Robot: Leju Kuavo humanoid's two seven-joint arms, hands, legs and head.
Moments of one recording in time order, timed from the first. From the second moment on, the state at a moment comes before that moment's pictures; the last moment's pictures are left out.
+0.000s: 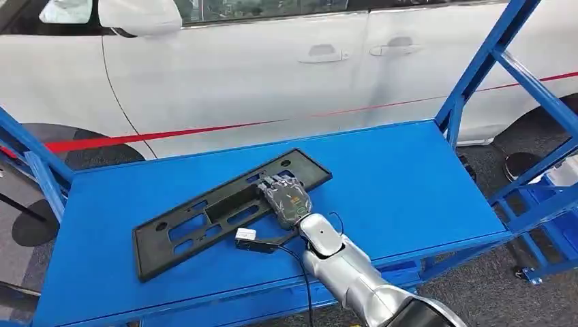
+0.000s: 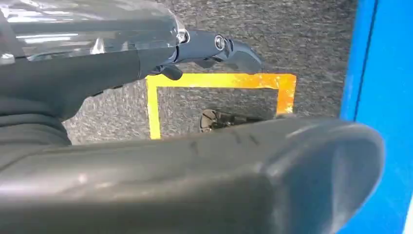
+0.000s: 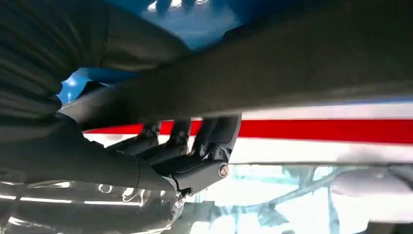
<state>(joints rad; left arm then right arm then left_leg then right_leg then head) -0.05 -0.02 -0.56 -0.16 0.67 0.12 -0.32 -0.61 0.23 0.49 -0.60 1.29 -0.54 -0.12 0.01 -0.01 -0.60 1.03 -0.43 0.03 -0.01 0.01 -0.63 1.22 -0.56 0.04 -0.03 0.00</state>
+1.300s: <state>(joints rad) -0.05 -0.01 -0.61 -0.16 0.68 0.16 -0.30 -0.36 0.14 0.31 -1.64 0.03 -0.20 -0.41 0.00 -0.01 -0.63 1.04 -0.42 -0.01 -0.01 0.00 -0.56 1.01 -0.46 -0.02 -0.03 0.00</state>
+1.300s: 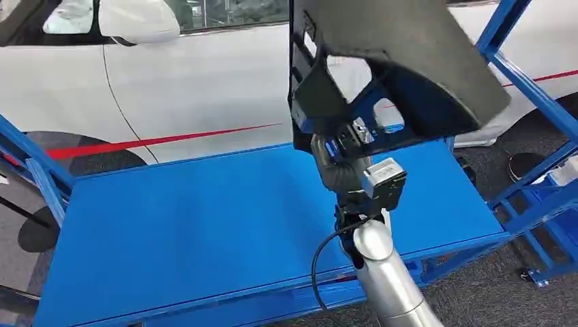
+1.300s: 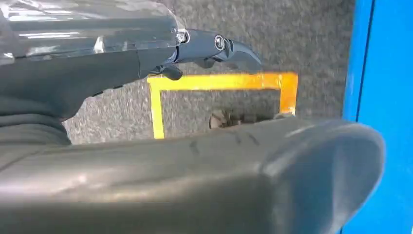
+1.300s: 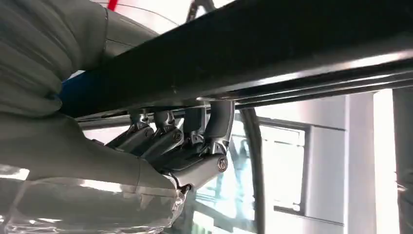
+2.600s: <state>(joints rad) -0.04 -0.01 -0.60 -0.16 0.76 0.24 -0.33 -0.29 0.04 0.31 -1.85 -0.16 -0.14 -0.49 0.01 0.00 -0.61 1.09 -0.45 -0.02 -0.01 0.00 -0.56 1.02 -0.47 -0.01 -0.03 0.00</state>
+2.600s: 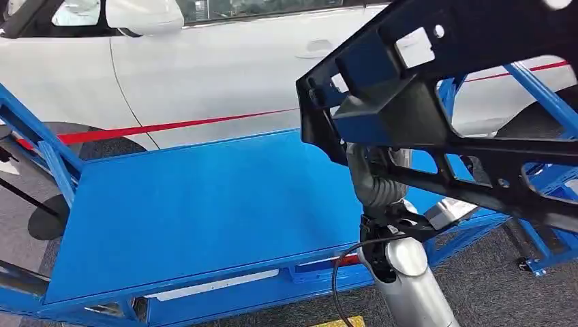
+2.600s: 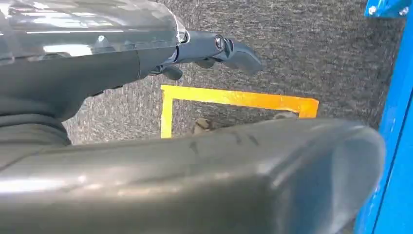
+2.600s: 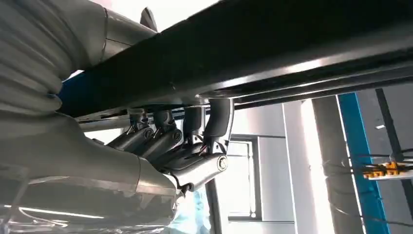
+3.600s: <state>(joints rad) -0.05 -0.01 -0.59 -0.16 0.74 0.26 -0.26 -0.14 0.01 0.31 -1.95 -0.08 -0.09 -0.63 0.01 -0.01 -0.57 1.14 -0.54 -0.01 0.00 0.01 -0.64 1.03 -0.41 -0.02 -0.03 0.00</state>
